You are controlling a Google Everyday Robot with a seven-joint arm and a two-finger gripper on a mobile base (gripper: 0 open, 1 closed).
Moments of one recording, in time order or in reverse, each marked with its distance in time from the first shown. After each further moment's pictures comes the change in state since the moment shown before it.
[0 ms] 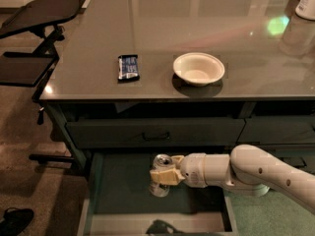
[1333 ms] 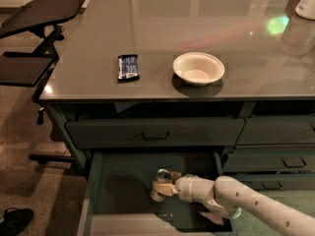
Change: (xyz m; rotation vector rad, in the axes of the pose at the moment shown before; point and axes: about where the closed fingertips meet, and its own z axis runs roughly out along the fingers) arm 0.119 -0.121 0.082 0.119 -0.126 0.044
